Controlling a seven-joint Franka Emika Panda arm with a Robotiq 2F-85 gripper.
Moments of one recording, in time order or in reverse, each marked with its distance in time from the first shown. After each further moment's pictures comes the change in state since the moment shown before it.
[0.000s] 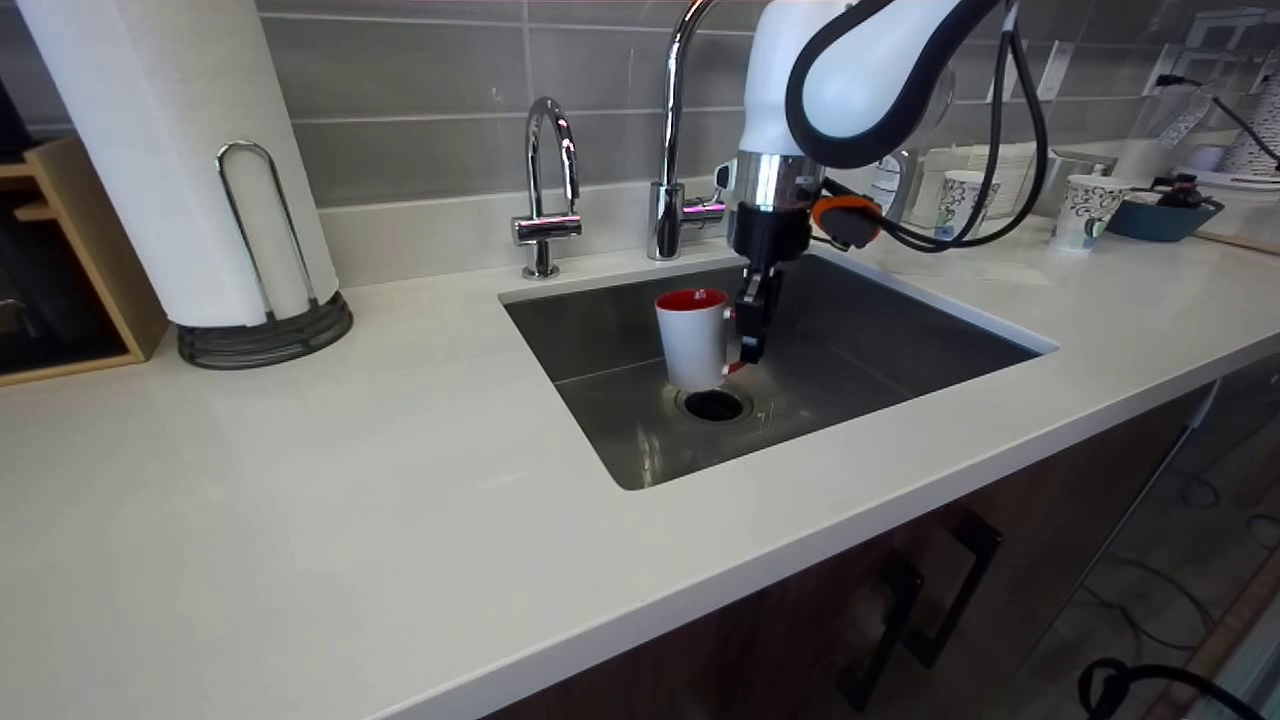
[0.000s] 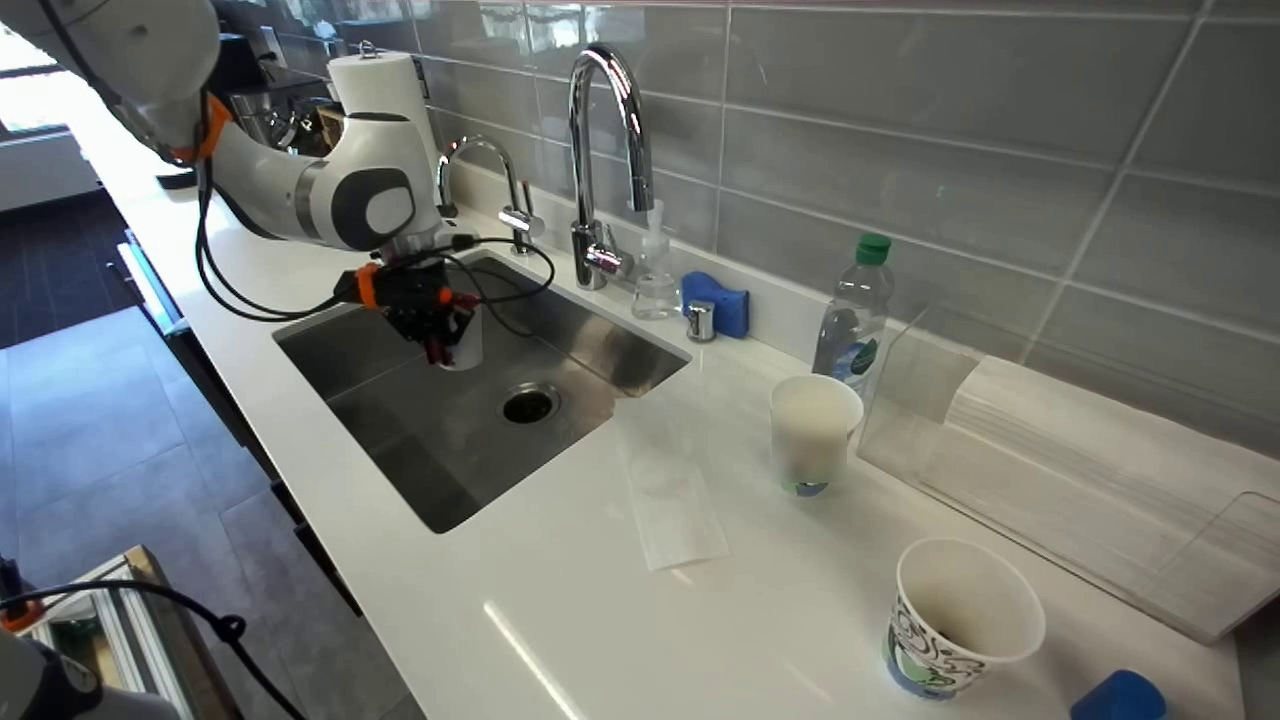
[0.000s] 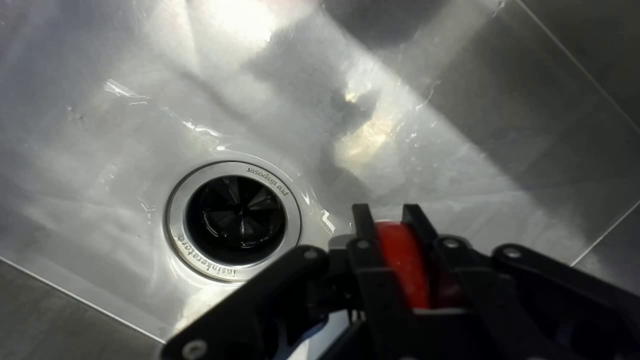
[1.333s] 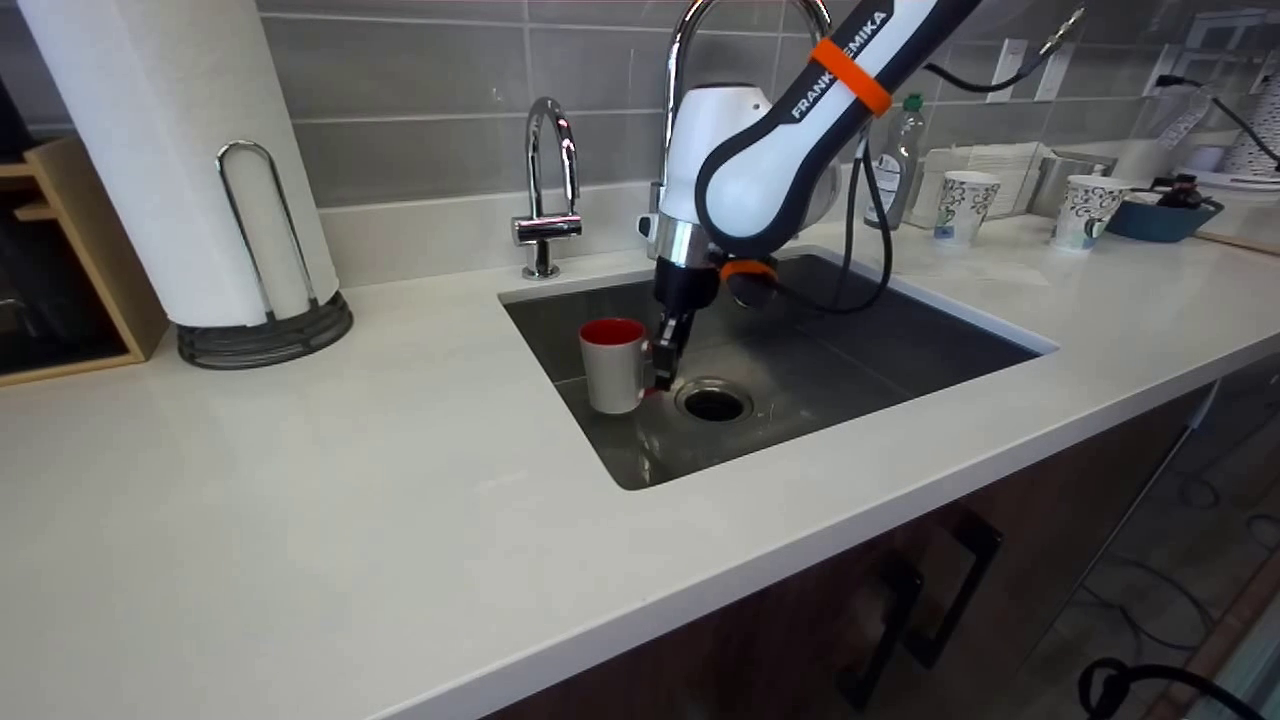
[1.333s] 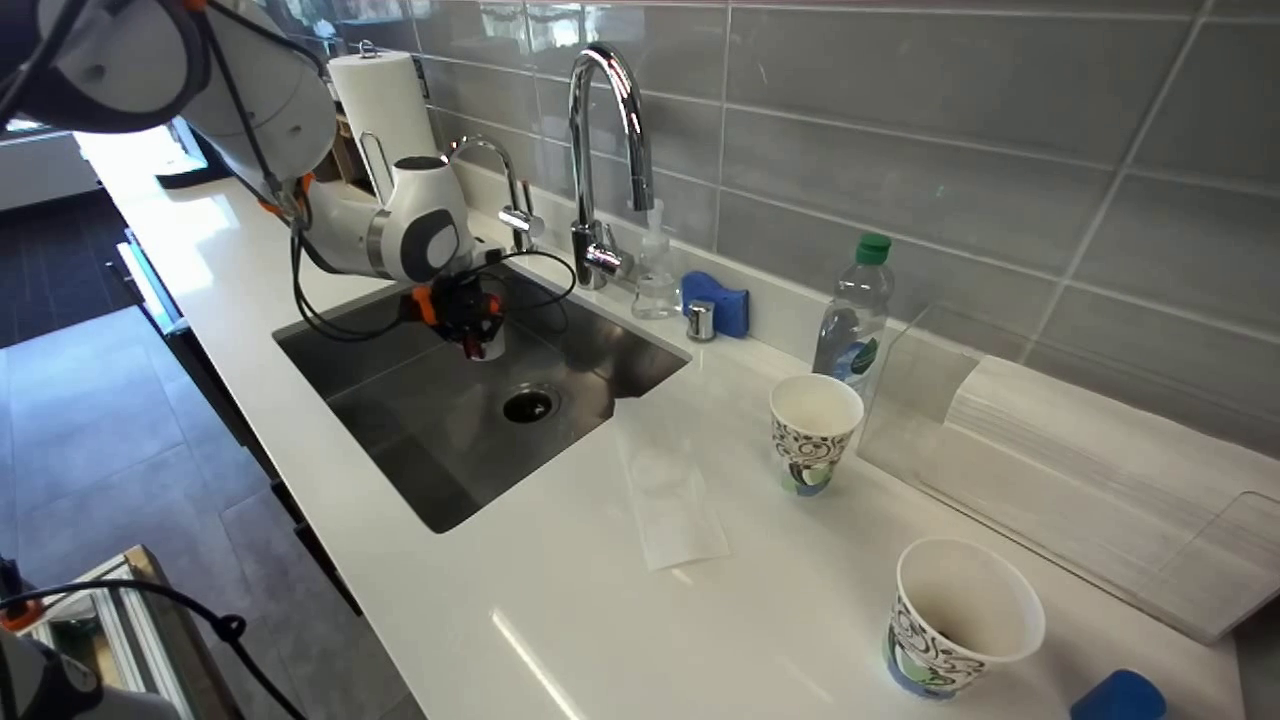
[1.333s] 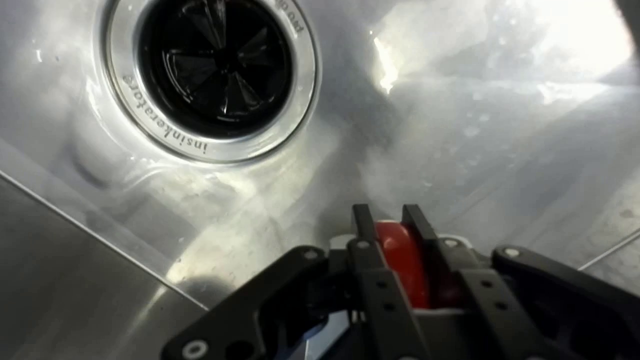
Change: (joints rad) arm 0.046 0.352 -0.008 0.330 -0.093 0.137 -0.073
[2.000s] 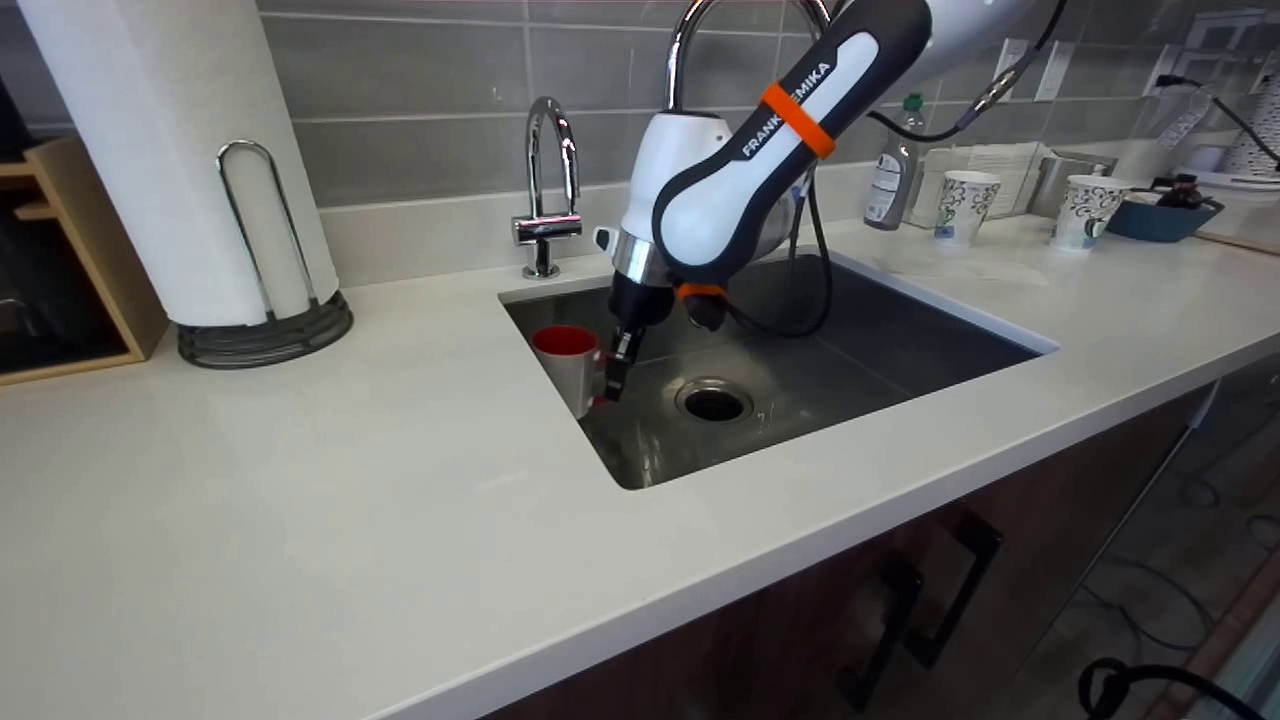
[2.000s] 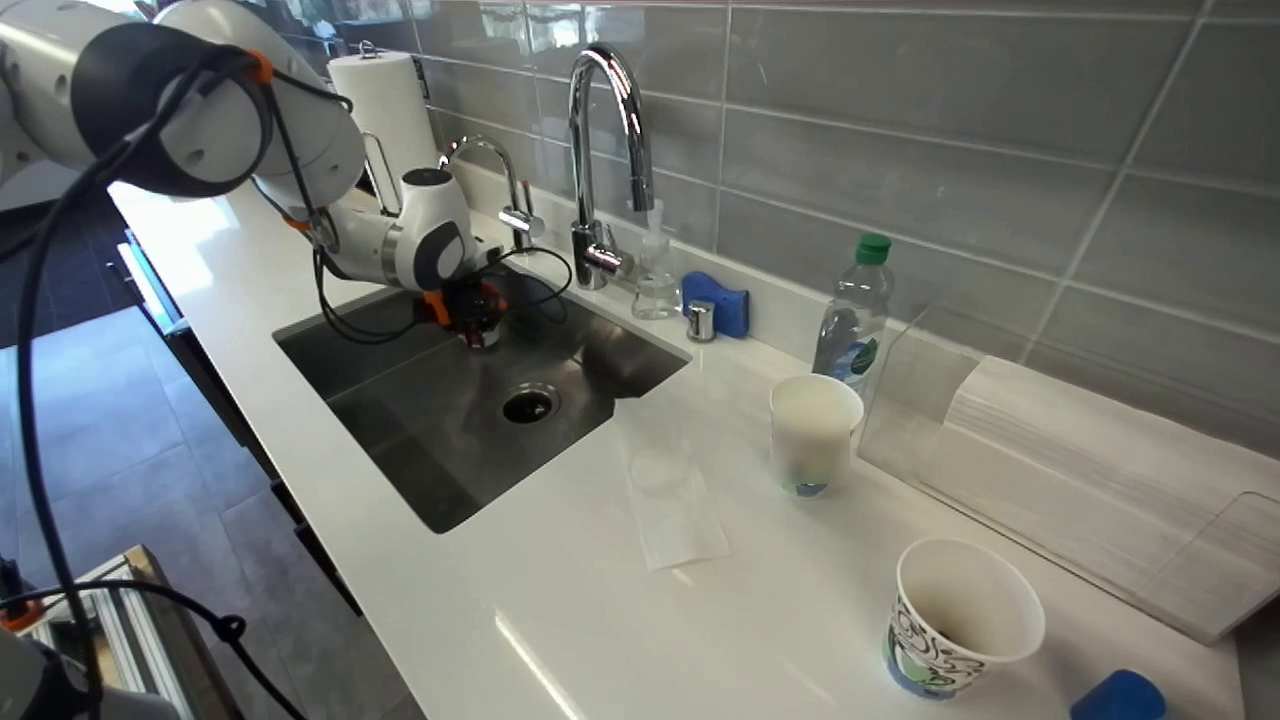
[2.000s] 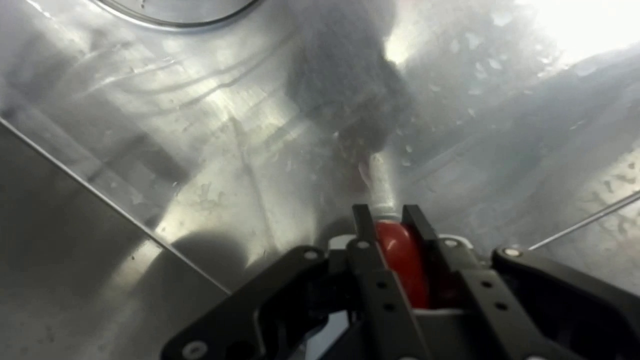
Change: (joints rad) arm 0.005 0.155 0.052 0.175 -0.009 0.057 -0.094
